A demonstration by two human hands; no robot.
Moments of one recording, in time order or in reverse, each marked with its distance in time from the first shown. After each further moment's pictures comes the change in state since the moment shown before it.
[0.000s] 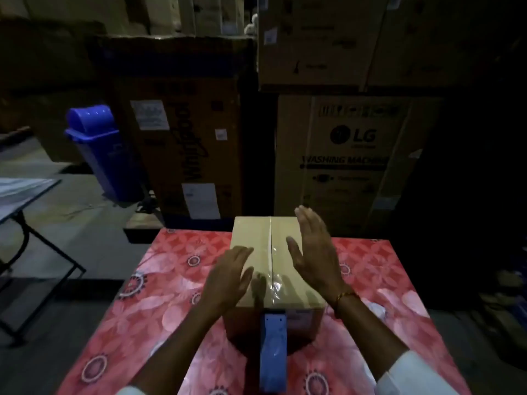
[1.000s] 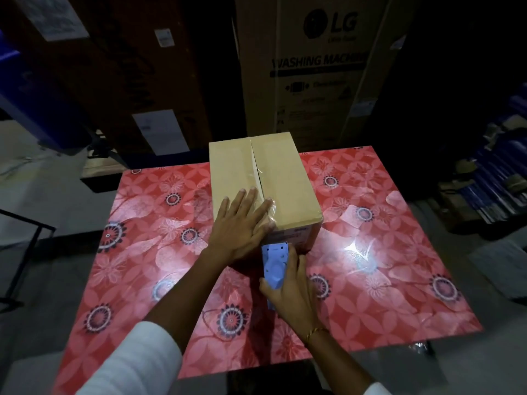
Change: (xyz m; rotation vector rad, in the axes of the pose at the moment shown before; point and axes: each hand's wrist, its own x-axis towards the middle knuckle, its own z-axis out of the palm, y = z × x) left_hand -0.014 -0.008 0.053 0.233 -0.431 0.120; right_hand -0.199 -0.065 0.081 0.124 -0.340 0.724
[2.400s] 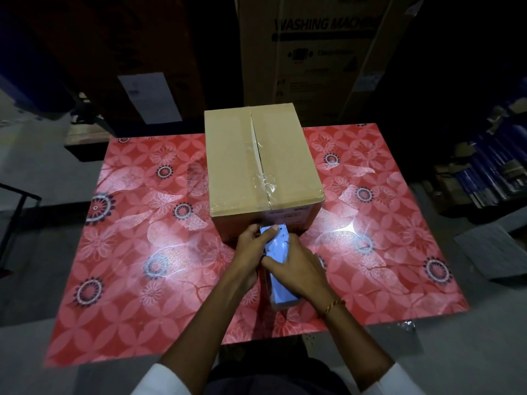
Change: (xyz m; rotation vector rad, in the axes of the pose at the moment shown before) left_hand -0.050 0.068 0.040 -1.791 0.017 -0.716; right_hand 0.009 -0.021 -0.047 0.033 -0.252 0.178
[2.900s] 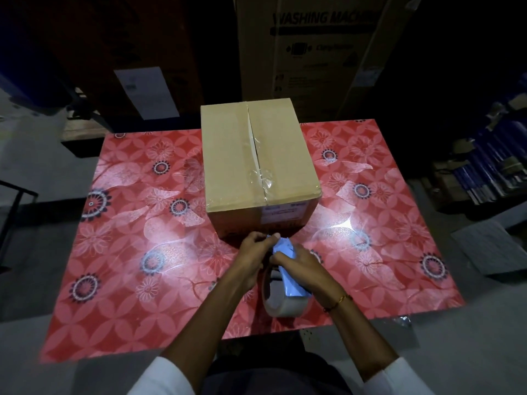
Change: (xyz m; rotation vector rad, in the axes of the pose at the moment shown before) left_hand 0.005 -0.020 0.004 0.141 0.036 -0.187; right_hand 0.010 0.031 -0.005 0.353 -0.201 0.120
